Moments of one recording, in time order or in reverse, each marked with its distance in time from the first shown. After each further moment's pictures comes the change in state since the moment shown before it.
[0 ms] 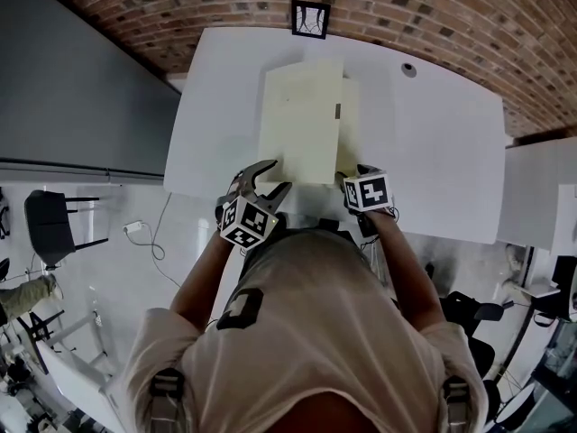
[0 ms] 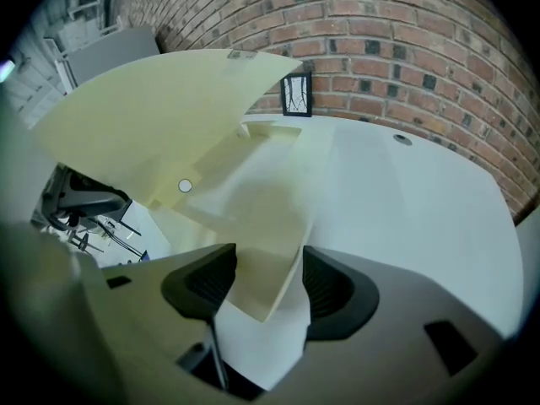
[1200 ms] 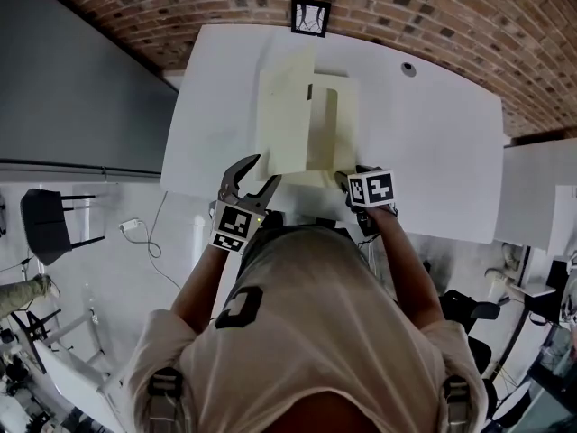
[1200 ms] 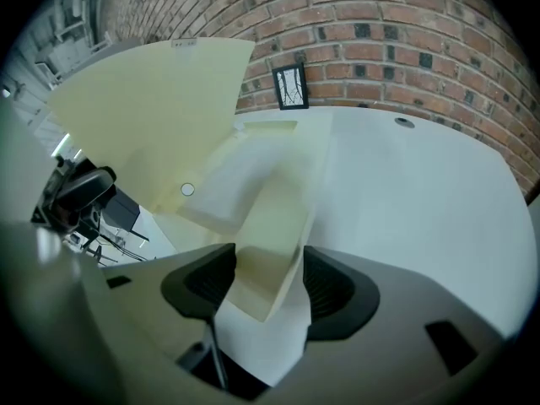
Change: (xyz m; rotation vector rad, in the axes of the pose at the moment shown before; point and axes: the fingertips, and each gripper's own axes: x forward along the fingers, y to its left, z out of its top) left arm -0.032 0.037 0.017 -0.226 -0.162 0.141; right arm 0.003 -0.001 -0.003 0.071 0.023 0.073
